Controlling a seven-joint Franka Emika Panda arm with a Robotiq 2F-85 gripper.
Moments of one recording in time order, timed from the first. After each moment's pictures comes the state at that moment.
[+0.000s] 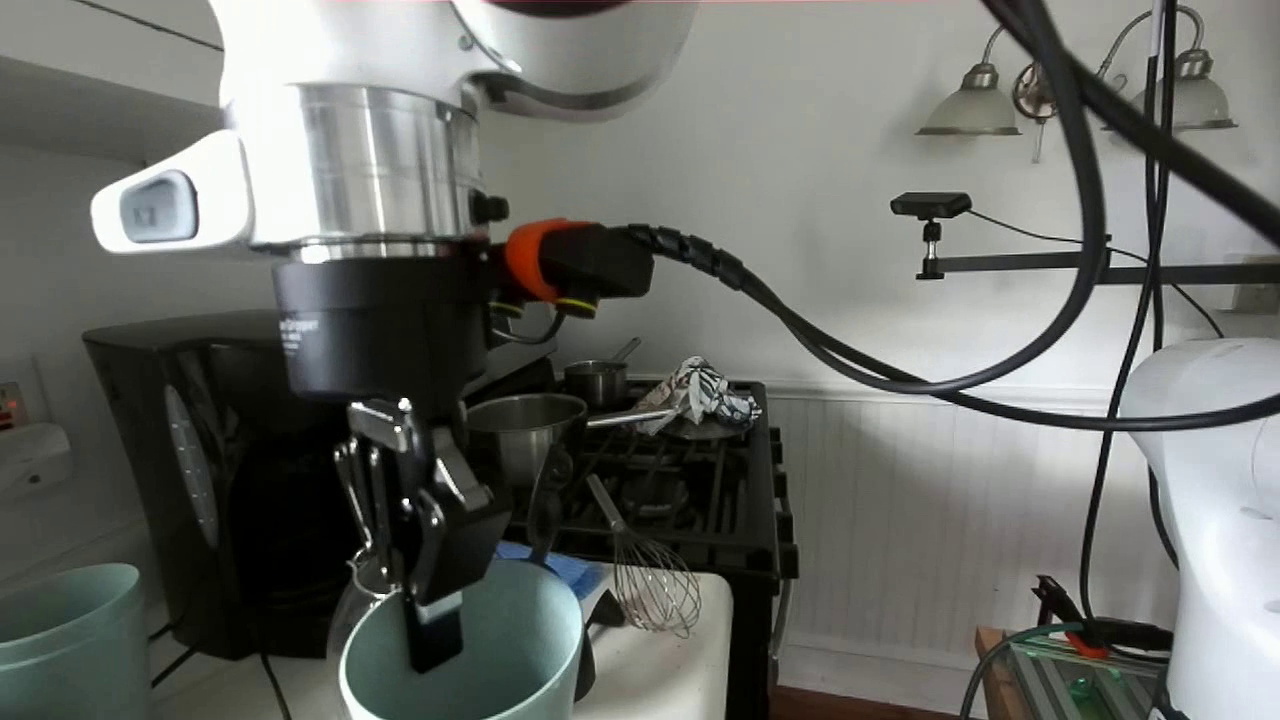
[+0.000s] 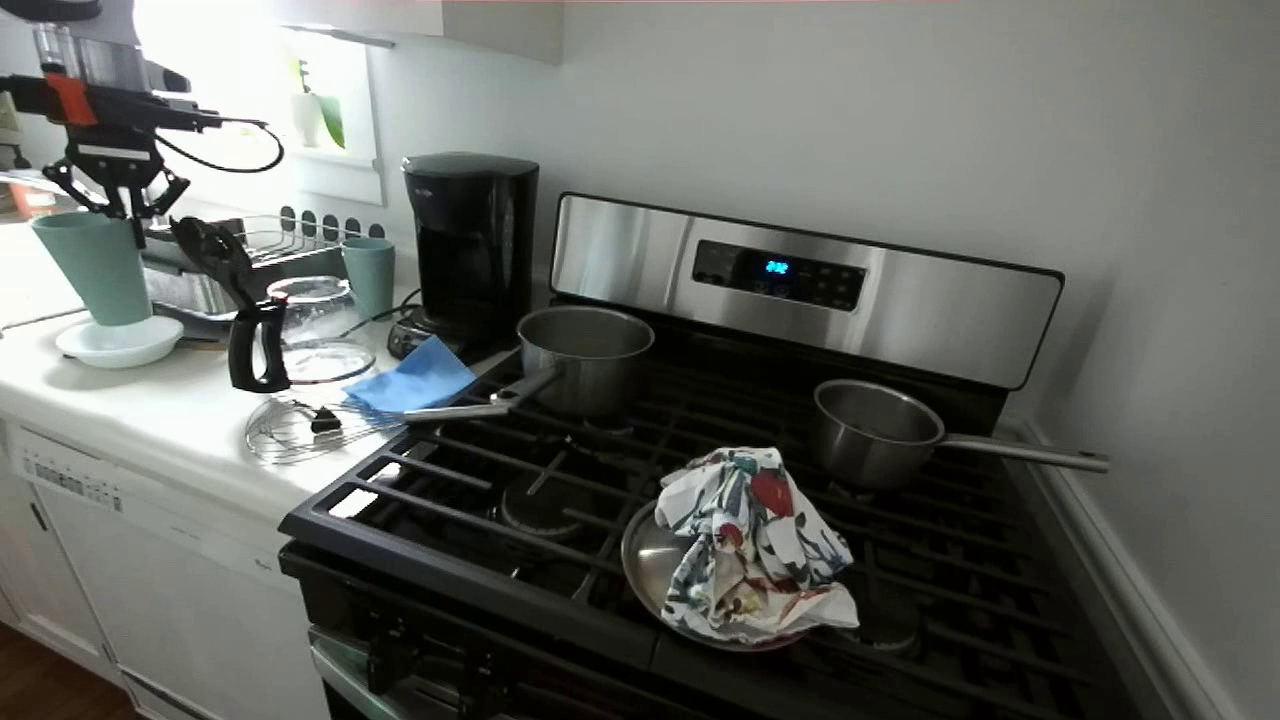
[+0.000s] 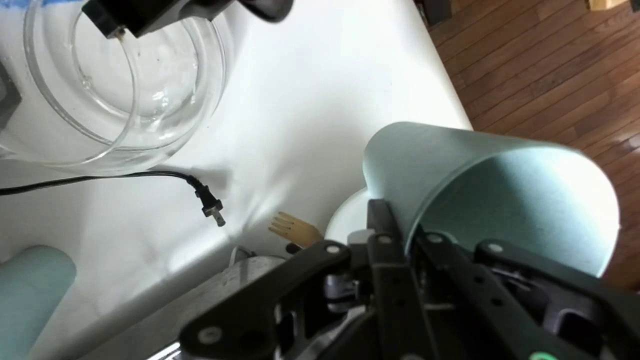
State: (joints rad) arm 0.28 -0.09 0.20 -2.09 0.06 2.00 -0.68
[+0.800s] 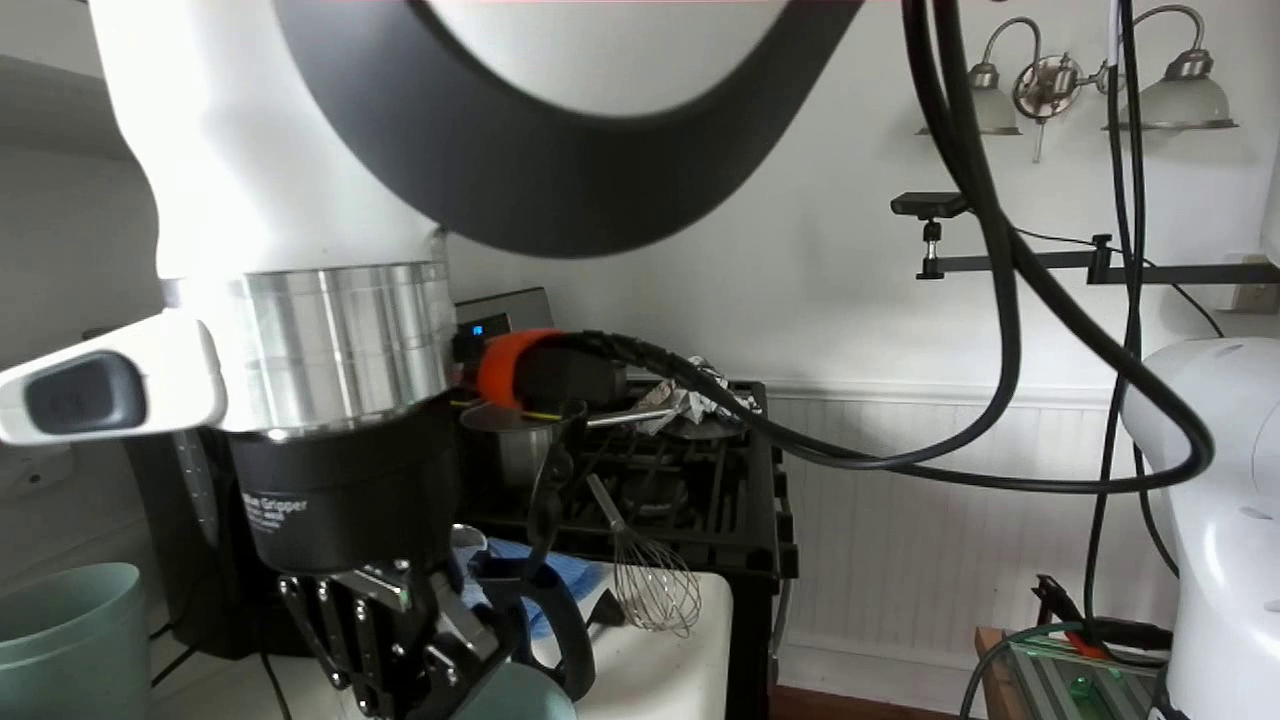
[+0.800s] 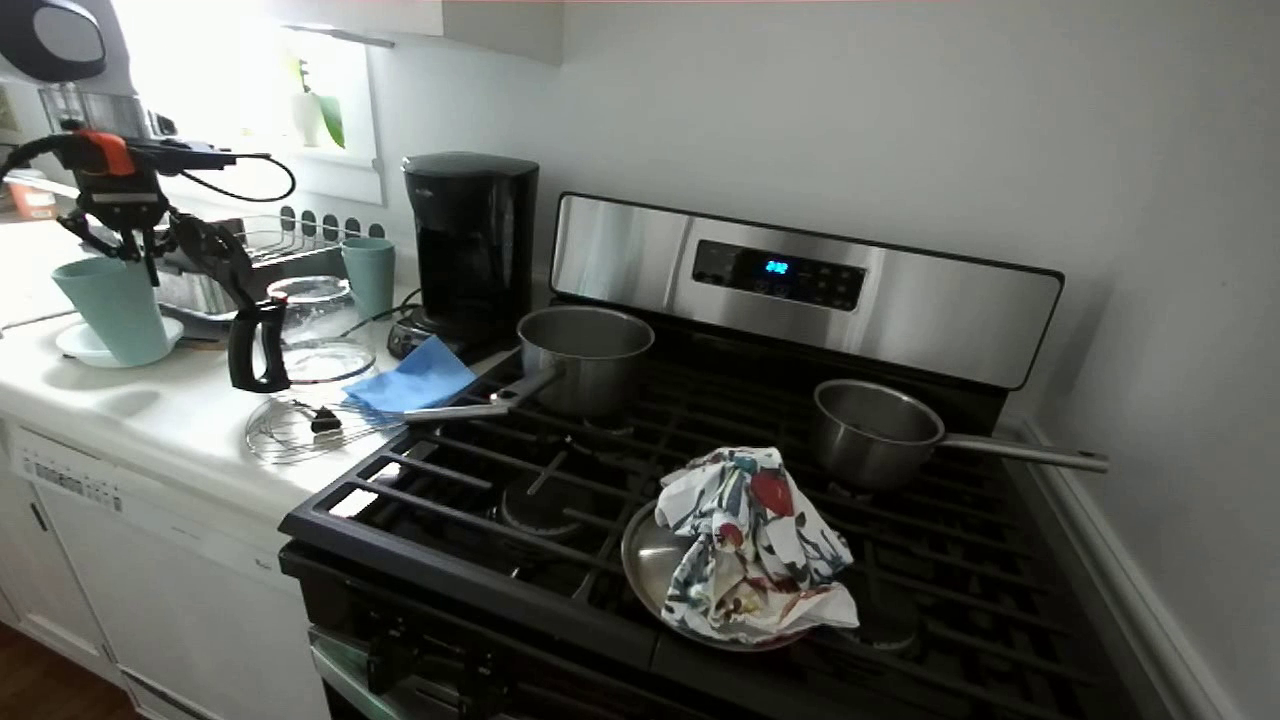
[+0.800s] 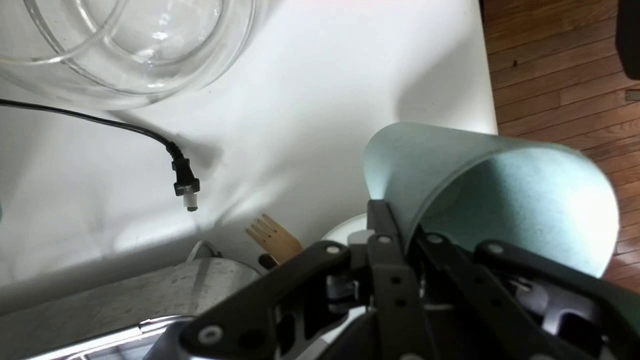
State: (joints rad) arm 0.28 0.00 0.26 -2.13 -0.05 2.12 -0.84
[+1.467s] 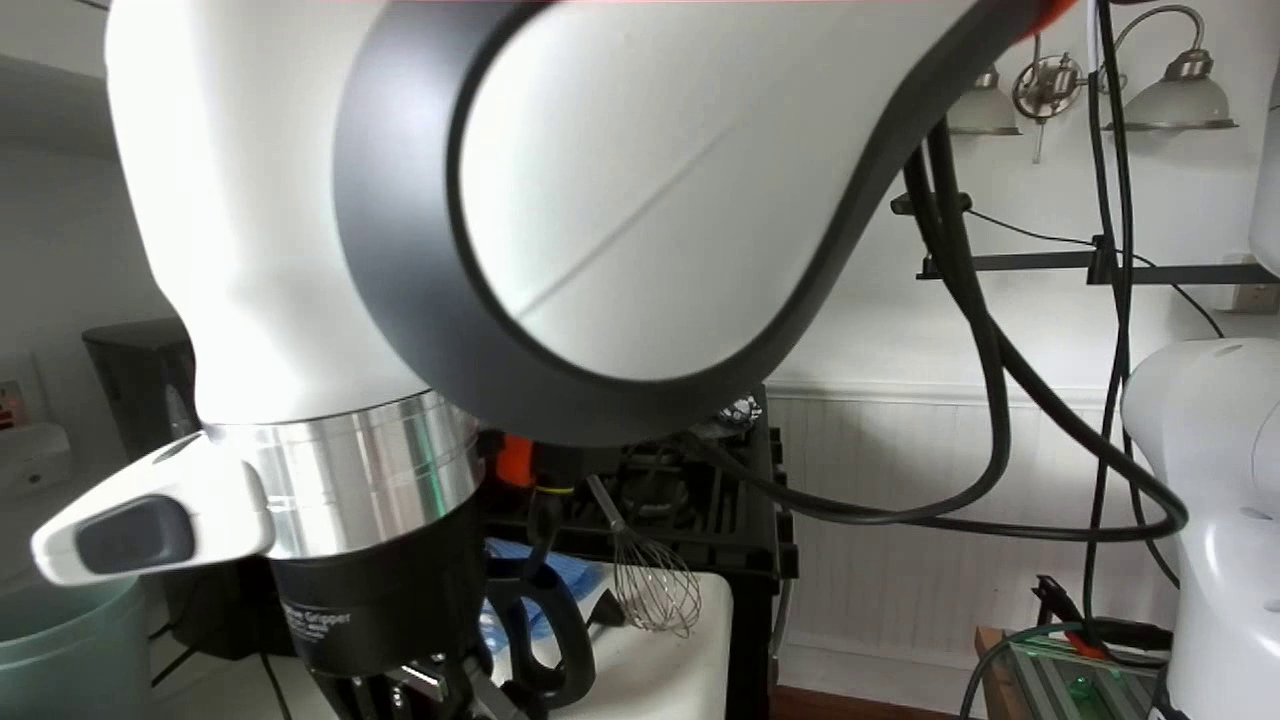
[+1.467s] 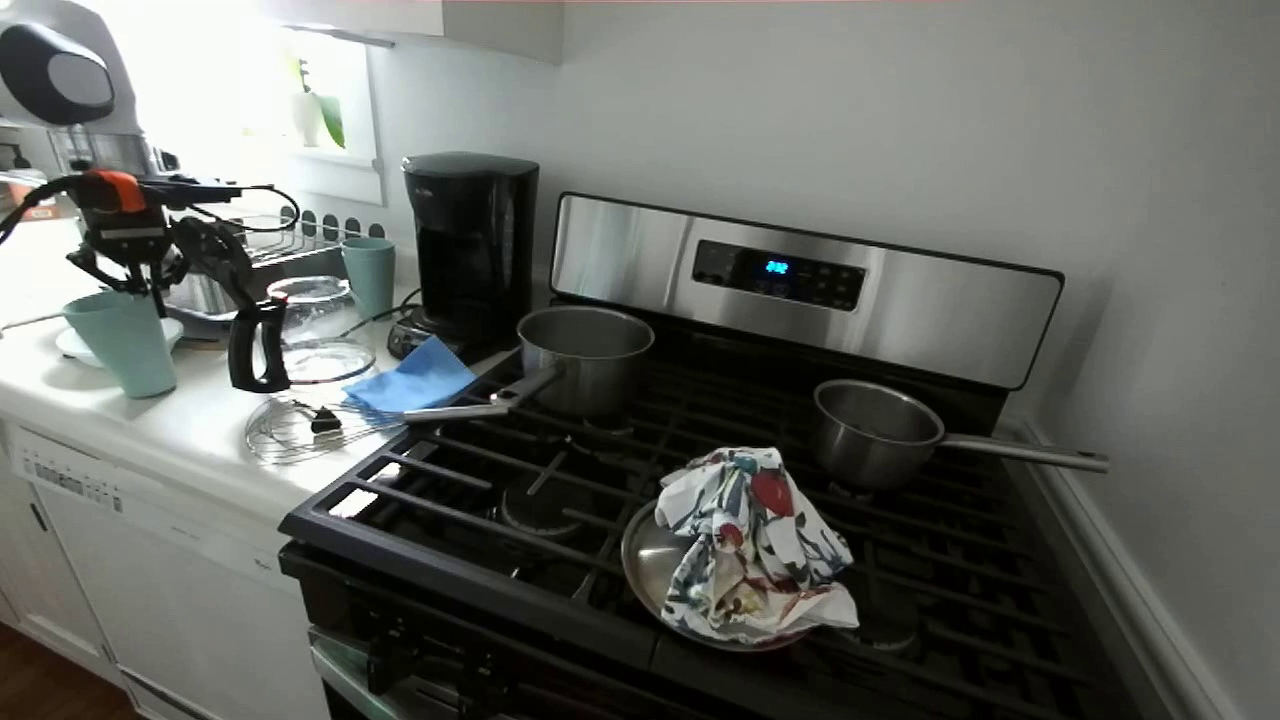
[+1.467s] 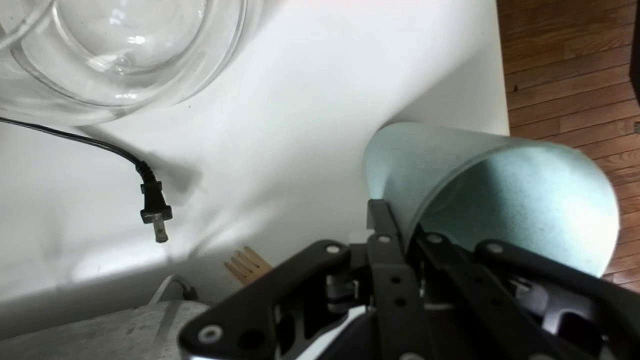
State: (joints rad) arm 0.28 0.04 0.26 -2.19 -0.09 2.19 -0.85
